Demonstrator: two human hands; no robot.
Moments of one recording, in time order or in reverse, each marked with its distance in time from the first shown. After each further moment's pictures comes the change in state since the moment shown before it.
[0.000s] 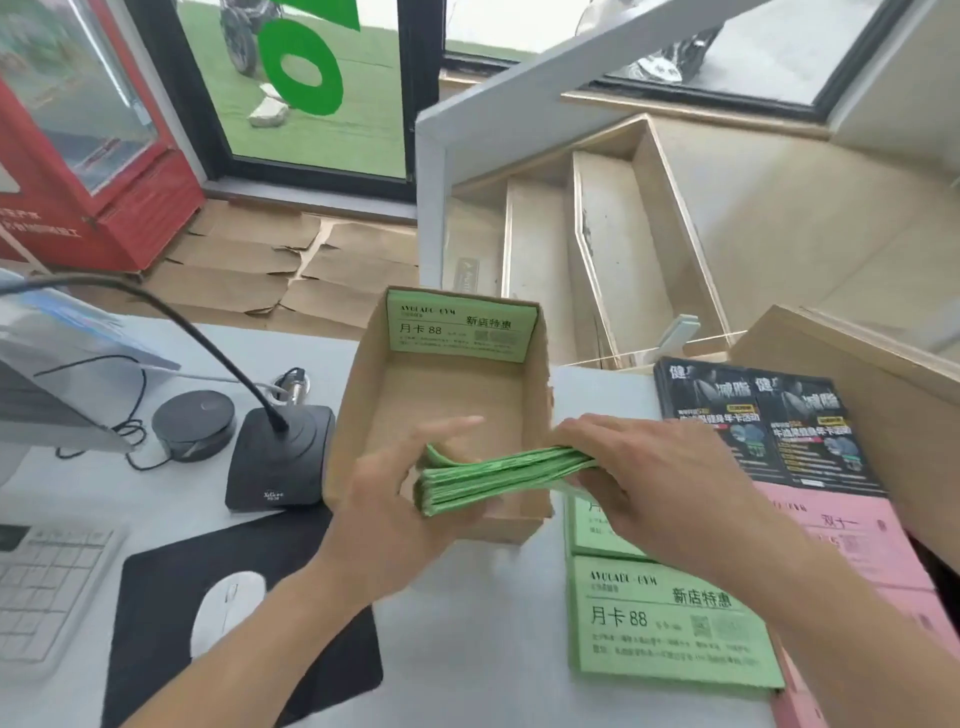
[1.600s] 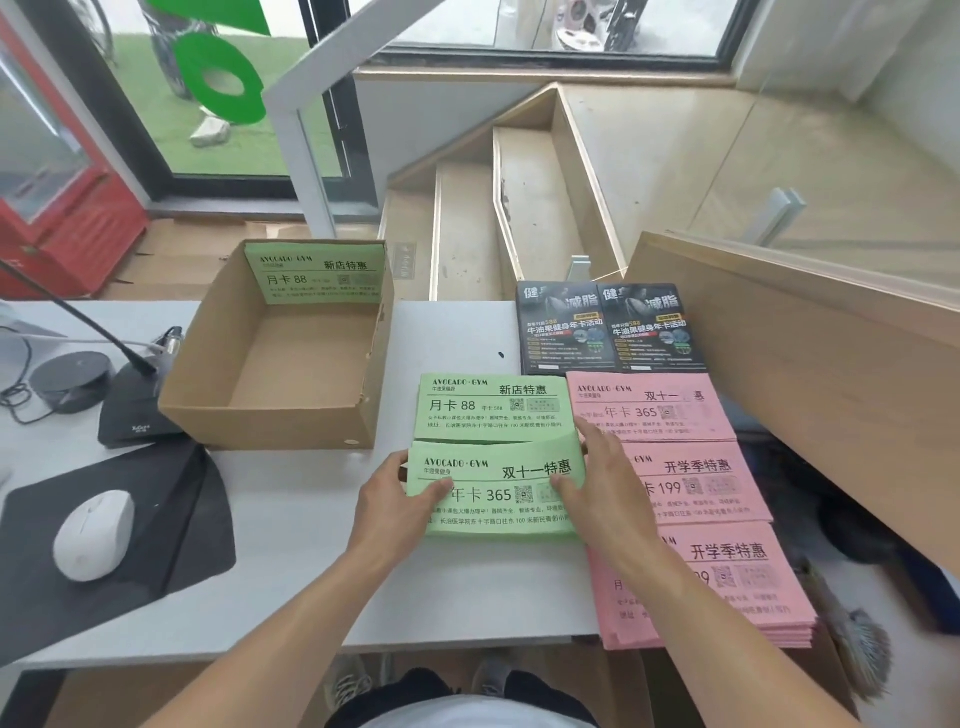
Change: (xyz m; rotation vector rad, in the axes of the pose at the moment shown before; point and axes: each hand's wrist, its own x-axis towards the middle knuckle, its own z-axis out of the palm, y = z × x) left_hand -0.107 0.001 0.206 0.214 -0.094 -0.806; right_hand -0.221 0.096 0.136 0.532 0.045 0.854
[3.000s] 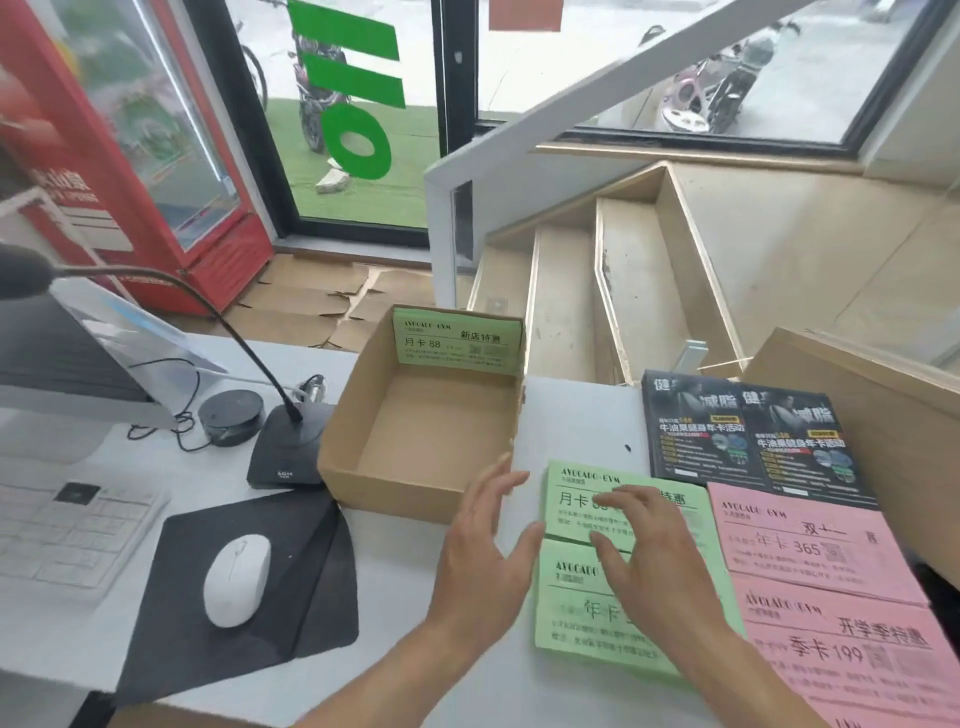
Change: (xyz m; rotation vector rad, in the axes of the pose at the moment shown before) left_hand -0.002 0.036 -0.080 -0.111 0.148 0.487; right_hand 0.021 -0.109 0.033 -0.046 0.054 -0.334
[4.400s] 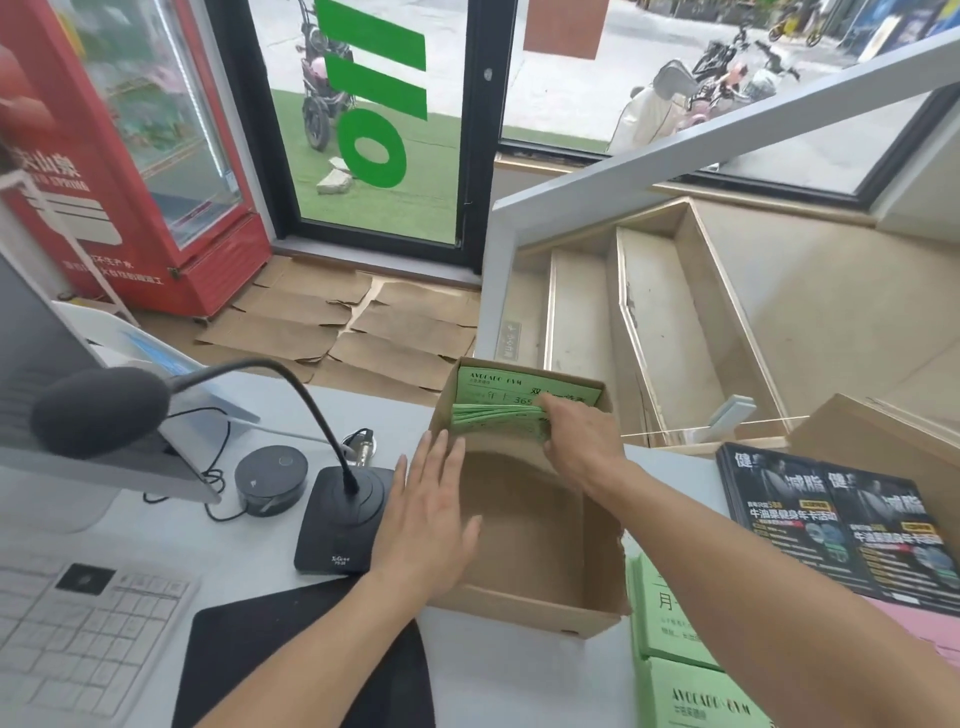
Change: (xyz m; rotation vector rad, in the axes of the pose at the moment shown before) left_hand 0.144 -0.121 -0.135 0.810 -0.113 0.048; right_hand 0.255 -0.148 0.099 -0.482 -0.139 -0.196
